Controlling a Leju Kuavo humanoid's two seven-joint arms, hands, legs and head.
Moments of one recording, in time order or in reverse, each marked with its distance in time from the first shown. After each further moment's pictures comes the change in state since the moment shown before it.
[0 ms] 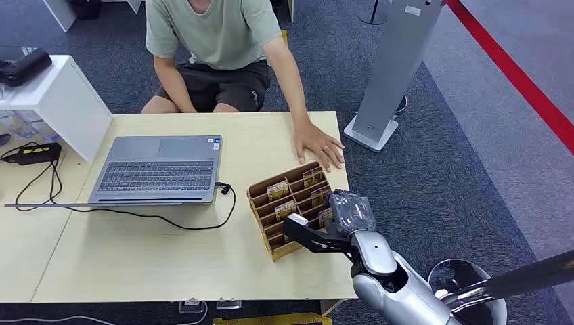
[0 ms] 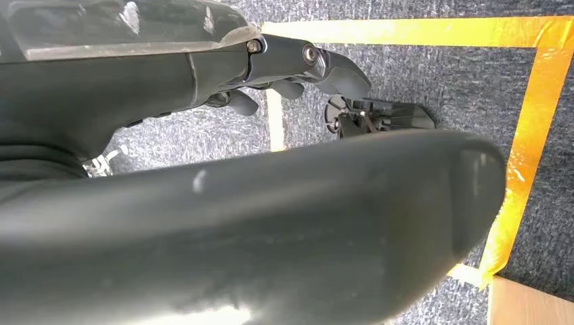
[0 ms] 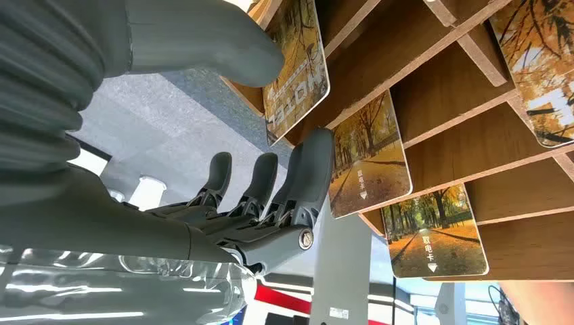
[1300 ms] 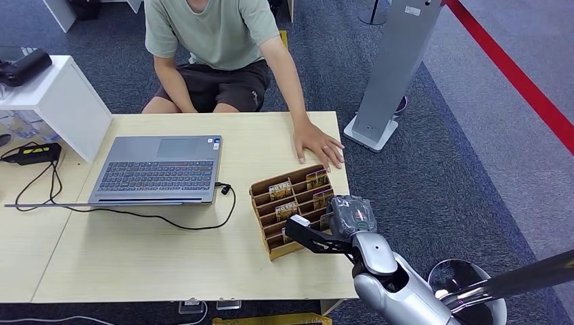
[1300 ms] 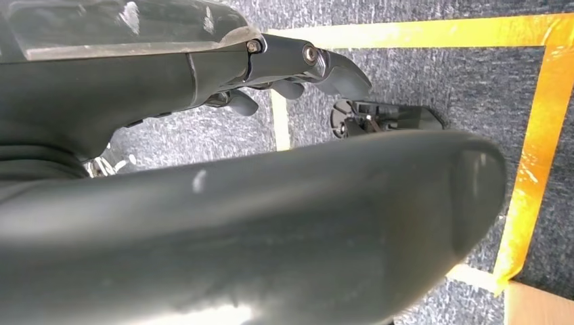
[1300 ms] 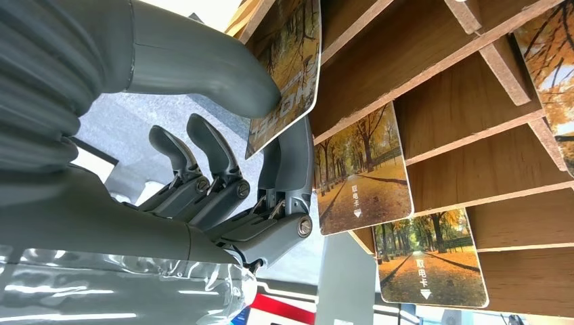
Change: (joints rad) left arm -0.001 0.007 -0.054 0.000 0.015 0.007 0.006; right arm 0.008 0.001 -0.010 0.023 -0.009 0.006 0.000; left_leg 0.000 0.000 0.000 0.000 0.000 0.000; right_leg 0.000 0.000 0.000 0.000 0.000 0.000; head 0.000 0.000
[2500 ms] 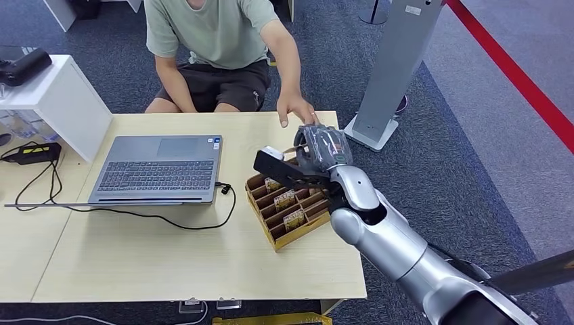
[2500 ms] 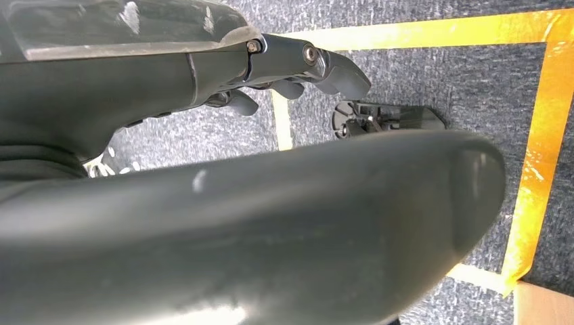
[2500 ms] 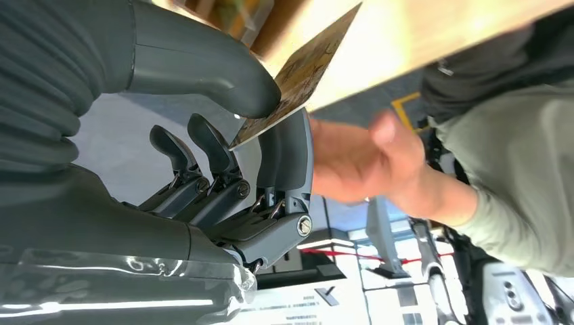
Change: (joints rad) left arm -0.014 0.003 -0.068 0.000 0.029 0.002 0.000; right arm -0.402 0.140 0.091 0.202 -0.179 -0.169 -0.138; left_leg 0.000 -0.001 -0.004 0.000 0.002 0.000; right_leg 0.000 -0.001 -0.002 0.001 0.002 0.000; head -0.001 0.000
